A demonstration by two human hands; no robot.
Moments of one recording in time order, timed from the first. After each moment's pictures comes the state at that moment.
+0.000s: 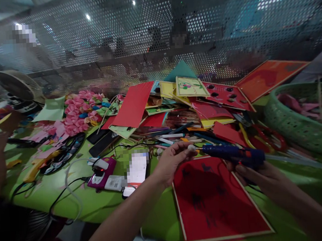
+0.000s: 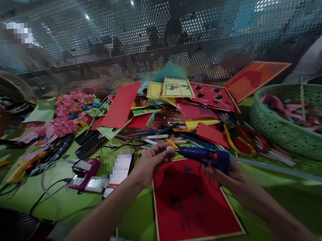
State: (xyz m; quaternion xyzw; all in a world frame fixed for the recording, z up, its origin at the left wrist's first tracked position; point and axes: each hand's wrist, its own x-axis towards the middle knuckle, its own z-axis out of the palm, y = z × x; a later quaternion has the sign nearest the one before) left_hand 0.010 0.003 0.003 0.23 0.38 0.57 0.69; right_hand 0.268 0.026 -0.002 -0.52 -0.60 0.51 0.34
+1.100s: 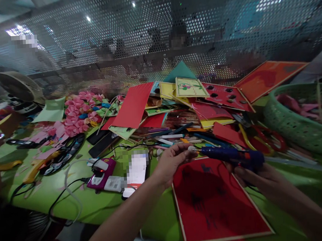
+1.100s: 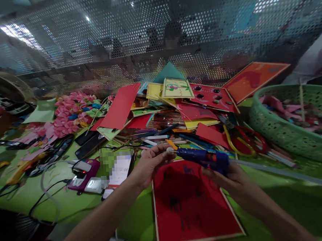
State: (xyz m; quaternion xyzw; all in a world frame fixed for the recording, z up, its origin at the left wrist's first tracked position) left_hand 0.010 0.003 0.003 0.24 0.39 0.57 0.69; right_hand 0.276 0.029 -0.015 -0.50 -0.63 0.50 0.32
